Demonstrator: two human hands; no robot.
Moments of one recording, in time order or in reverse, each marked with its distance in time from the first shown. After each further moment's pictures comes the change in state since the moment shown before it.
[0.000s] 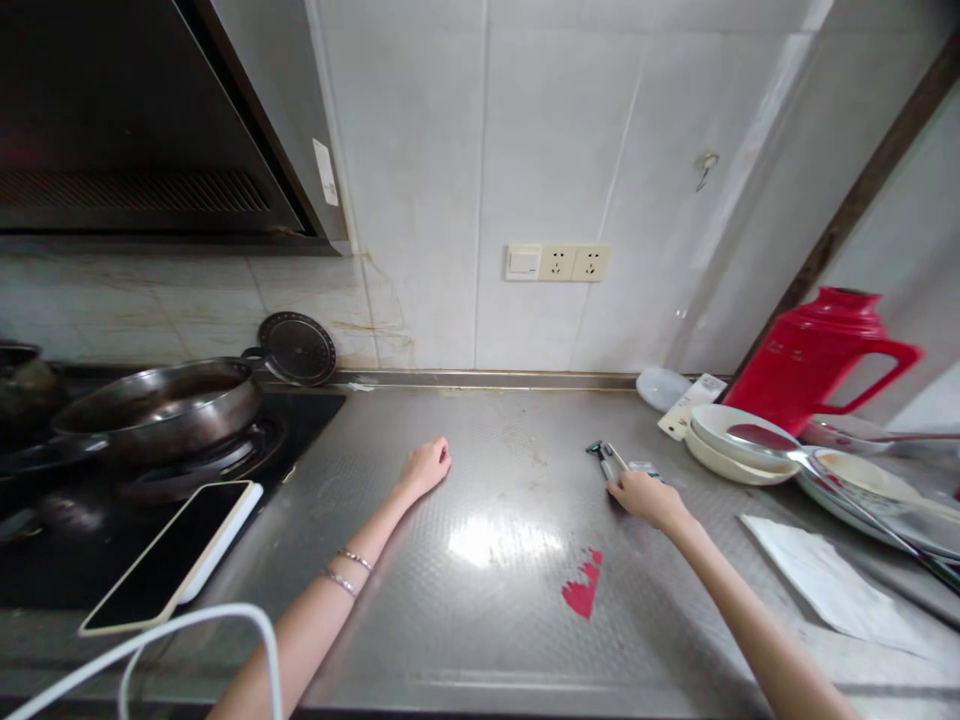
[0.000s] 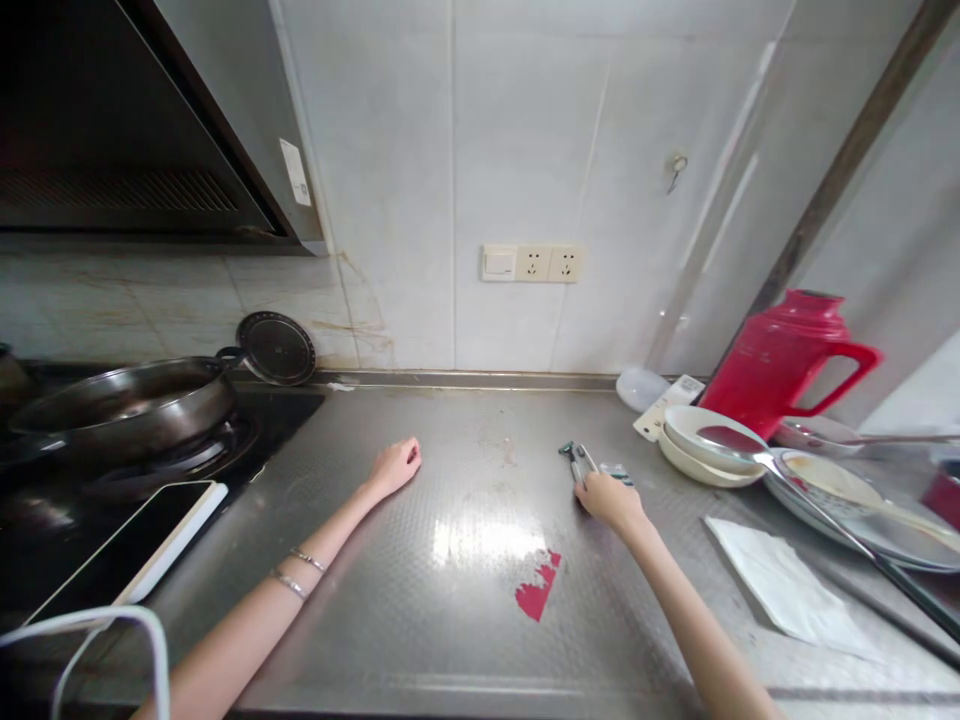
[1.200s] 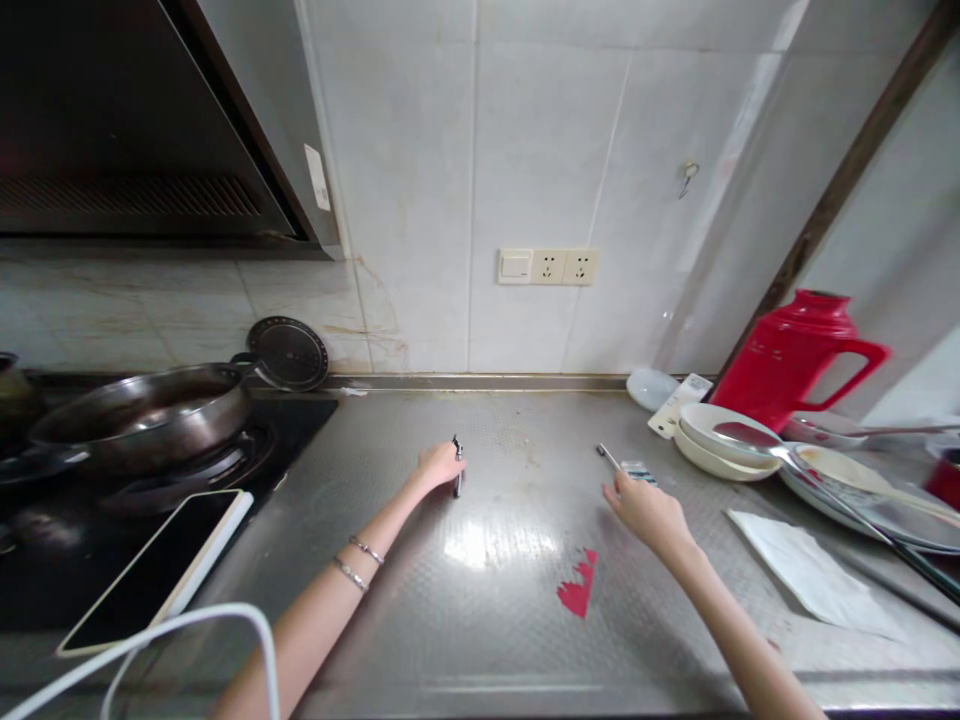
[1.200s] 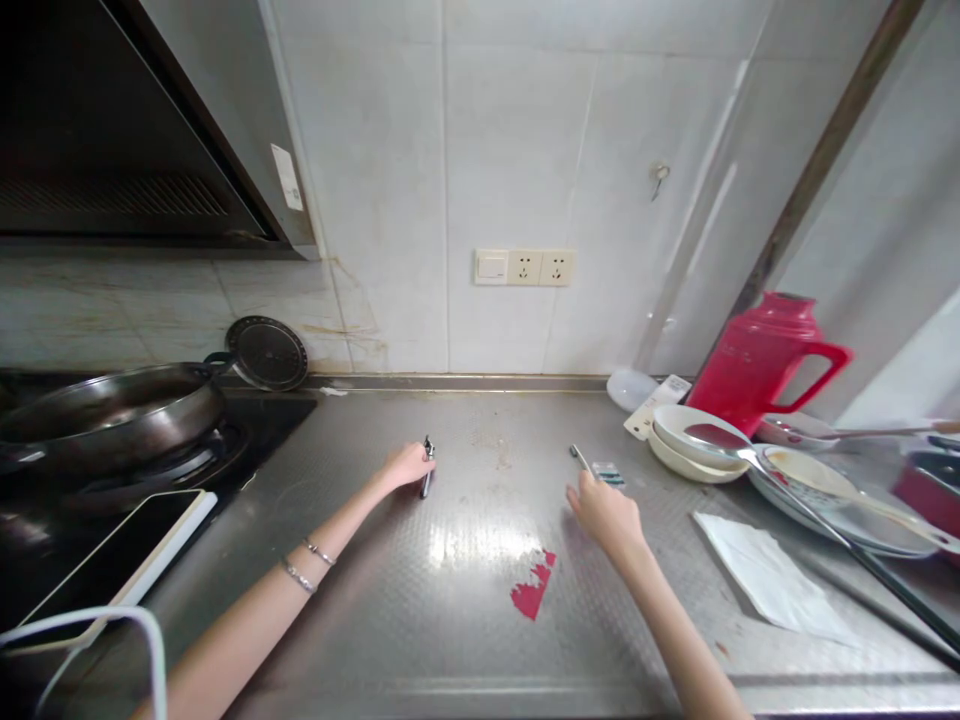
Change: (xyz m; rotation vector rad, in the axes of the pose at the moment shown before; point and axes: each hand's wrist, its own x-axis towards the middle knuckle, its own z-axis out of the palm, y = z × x) left_hand 0.017 0.039 -0.012 0.023 -0.259 -0.027; right_hand -0.042 -0.015 -0.004 -0.041 0.200 0.059
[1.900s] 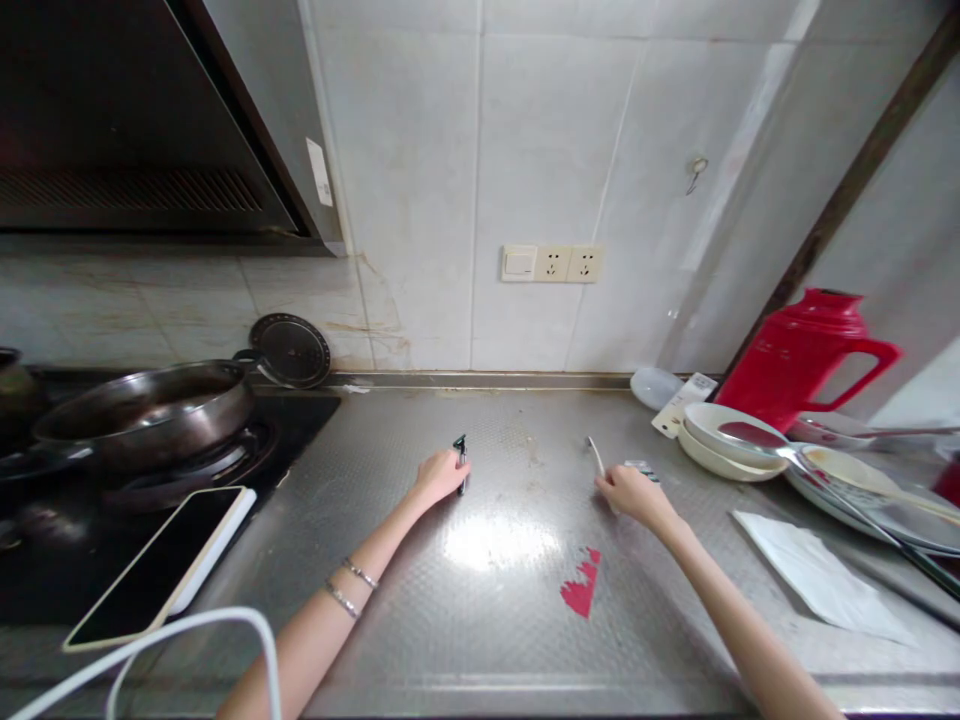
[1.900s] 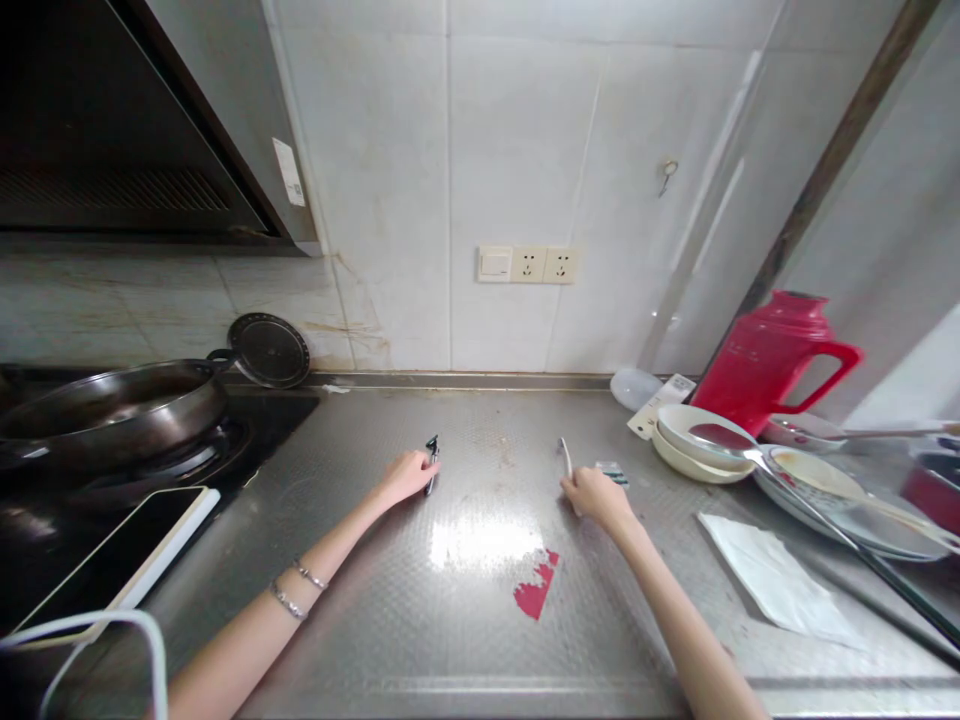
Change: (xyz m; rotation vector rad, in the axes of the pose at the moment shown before) left_hand -0.016 -0.008 0.021 -0.029 0.081 0.000; right_hand 0.039 0.000 0.012 0.126 -0.135 -0.077
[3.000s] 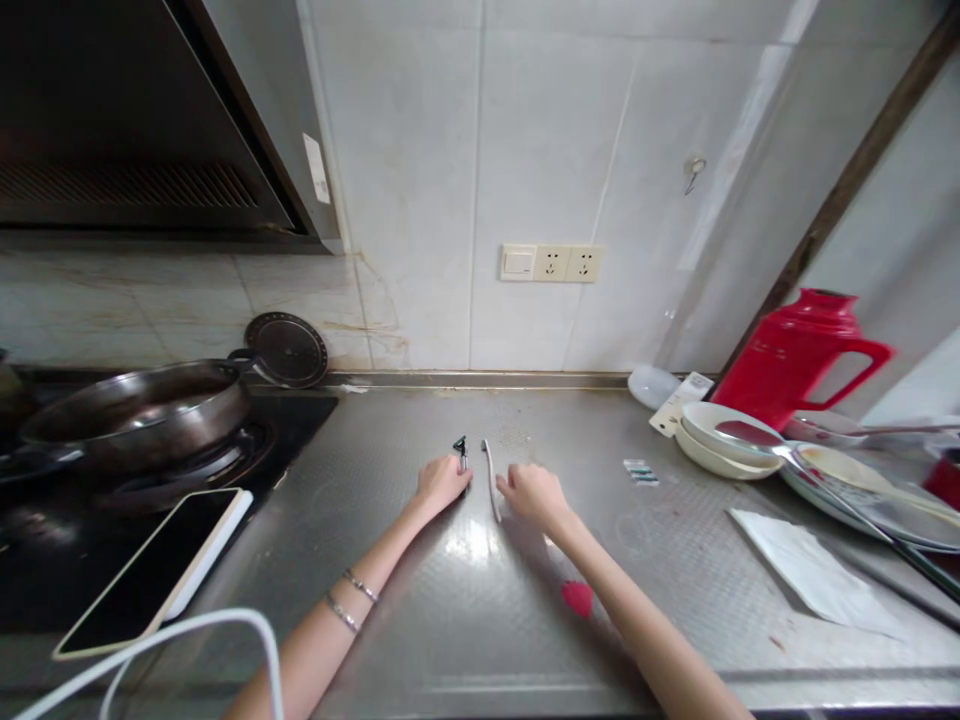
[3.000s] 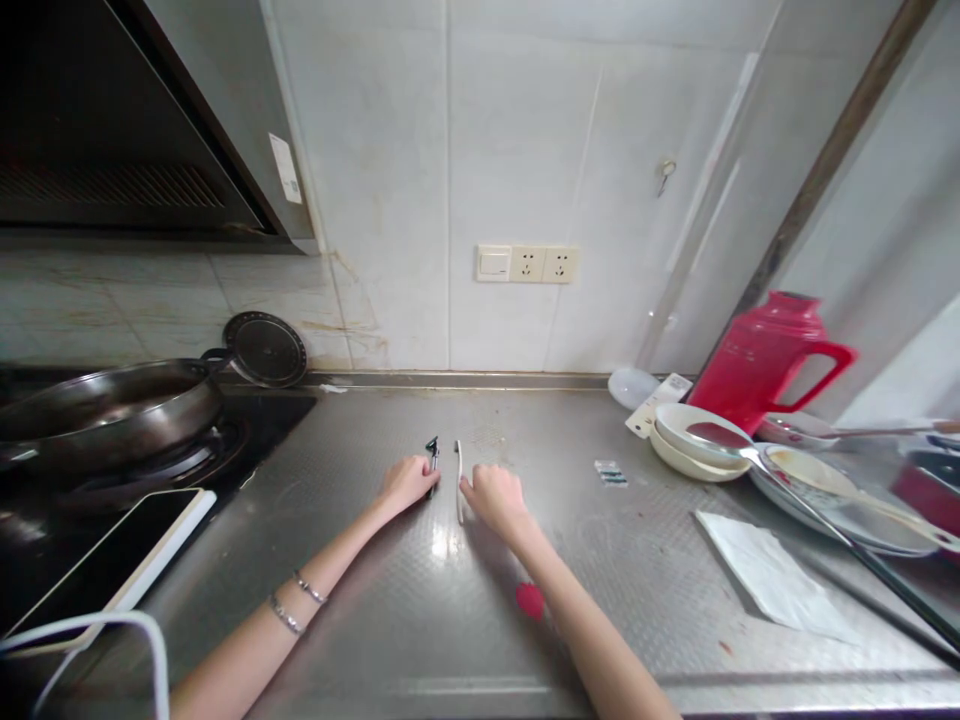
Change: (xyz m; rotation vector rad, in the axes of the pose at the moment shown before) left_hand -0.014 0.012 0.000 -0.025 0.032 -0.068; right_hand -0.026 -0.152 0.004 0.096 0.143 -0.258
